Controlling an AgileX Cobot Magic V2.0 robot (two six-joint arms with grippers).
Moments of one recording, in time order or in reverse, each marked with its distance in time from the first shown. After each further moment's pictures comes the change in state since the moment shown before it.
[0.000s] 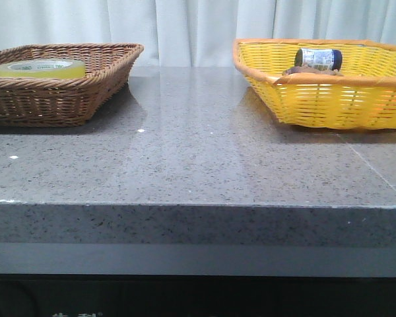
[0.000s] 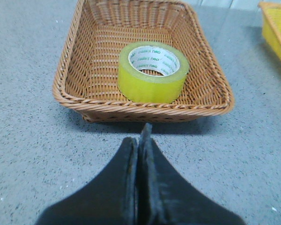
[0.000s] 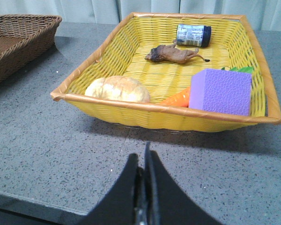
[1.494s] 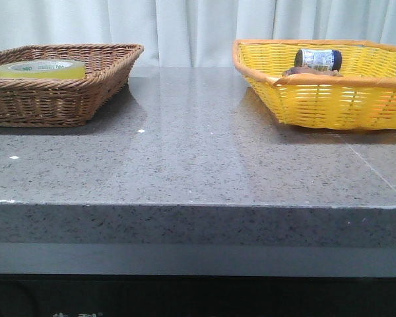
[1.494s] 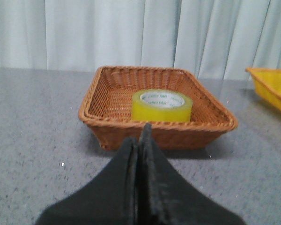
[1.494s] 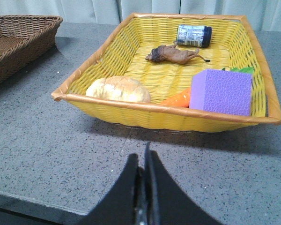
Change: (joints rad) left arm 0.000 -0.522 0.420 0.065 -0.243 0.000; right arm 0.000 0.000 0.000 0.000 -0.001 0.000
